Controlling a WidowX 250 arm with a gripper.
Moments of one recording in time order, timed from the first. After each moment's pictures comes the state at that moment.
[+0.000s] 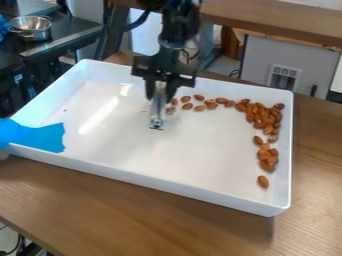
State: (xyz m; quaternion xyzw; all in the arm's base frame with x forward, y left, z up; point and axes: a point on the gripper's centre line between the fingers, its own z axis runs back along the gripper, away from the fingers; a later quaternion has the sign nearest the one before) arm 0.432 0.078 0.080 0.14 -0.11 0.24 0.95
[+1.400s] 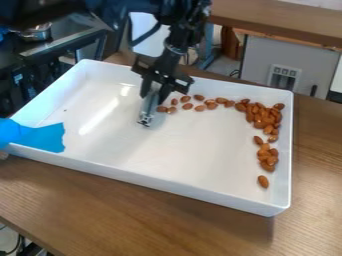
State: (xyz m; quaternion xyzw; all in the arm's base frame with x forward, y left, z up) arm 0.450 0.067 0.065 0.19 -0.05 0.19 0.96
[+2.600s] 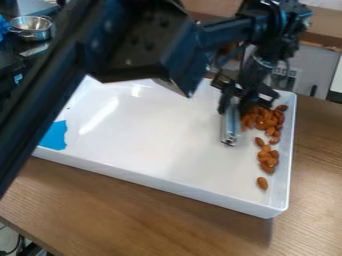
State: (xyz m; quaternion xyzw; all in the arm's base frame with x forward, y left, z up) arm 0.469 -0.069 0.064 0.16 -0.06 0.16 0.97
